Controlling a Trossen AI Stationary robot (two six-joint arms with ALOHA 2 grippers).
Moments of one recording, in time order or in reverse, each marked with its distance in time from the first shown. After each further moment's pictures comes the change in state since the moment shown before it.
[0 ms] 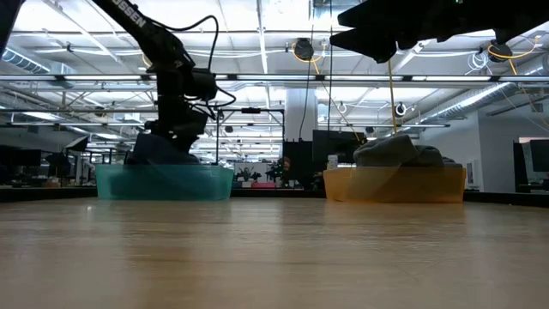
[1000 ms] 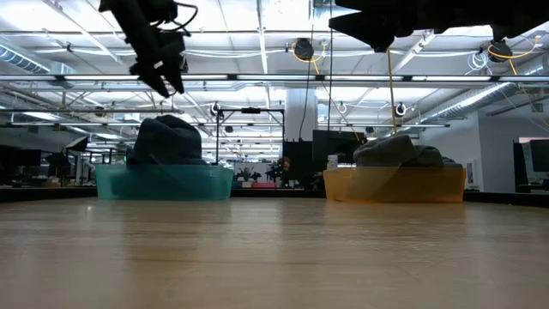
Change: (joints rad) left arm 0.069 -0.468 0.009 0.035 0.176 0.063; right arm -0.002 0.000 0.000 0.105 0.000 -0.031
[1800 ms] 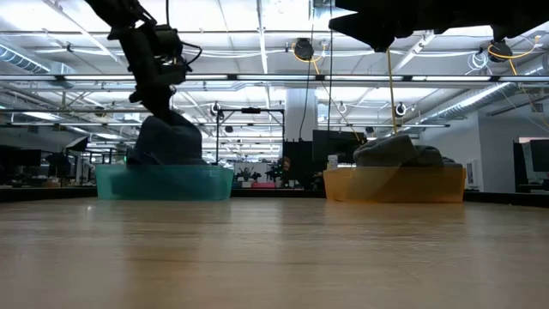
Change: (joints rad) left arm 0.080 0.126 -0.067 0.002 0.095 0.099; right arm -0.001 0.000 0.000 -0.009 0.003 -0.020
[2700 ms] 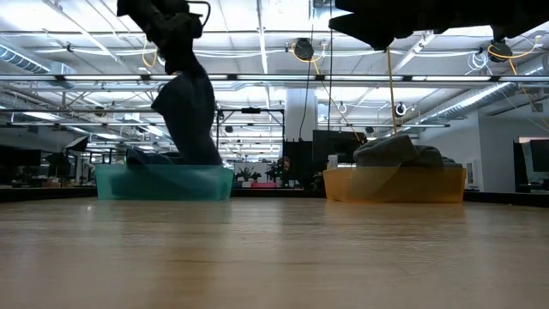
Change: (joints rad) left arm -0.082 0.000 0.244 -0.044 0.355 0.162; right arm 0.000 0.000 0.000 0.001 0.000 -0.034
